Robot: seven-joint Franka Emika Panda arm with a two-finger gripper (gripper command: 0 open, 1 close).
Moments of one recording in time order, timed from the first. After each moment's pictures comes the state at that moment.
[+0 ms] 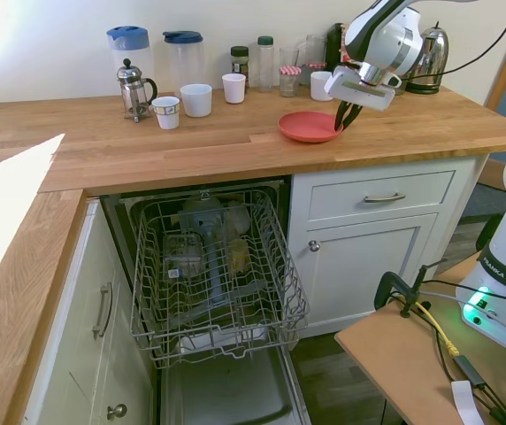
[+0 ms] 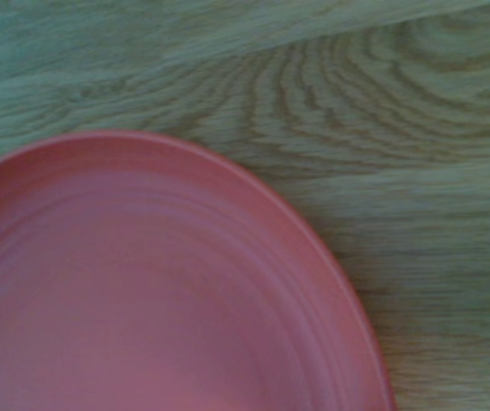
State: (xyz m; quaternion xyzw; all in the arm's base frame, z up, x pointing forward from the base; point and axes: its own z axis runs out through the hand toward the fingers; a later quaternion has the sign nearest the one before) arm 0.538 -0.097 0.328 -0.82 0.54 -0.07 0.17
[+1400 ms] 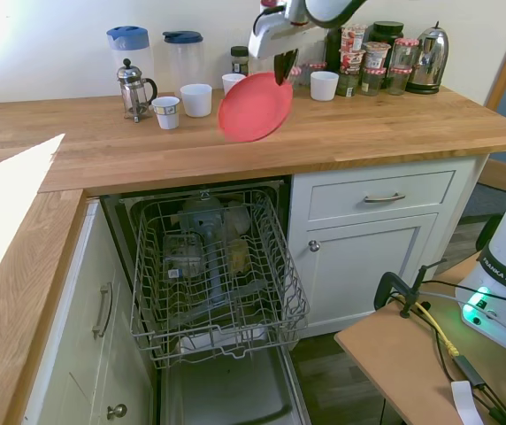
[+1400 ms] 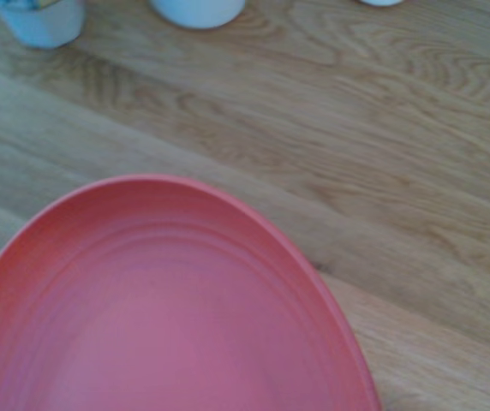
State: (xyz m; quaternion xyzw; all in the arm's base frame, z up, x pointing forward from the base) arm 0.484 0.215 0.480 -0.93 0.29 -0.23 0.01
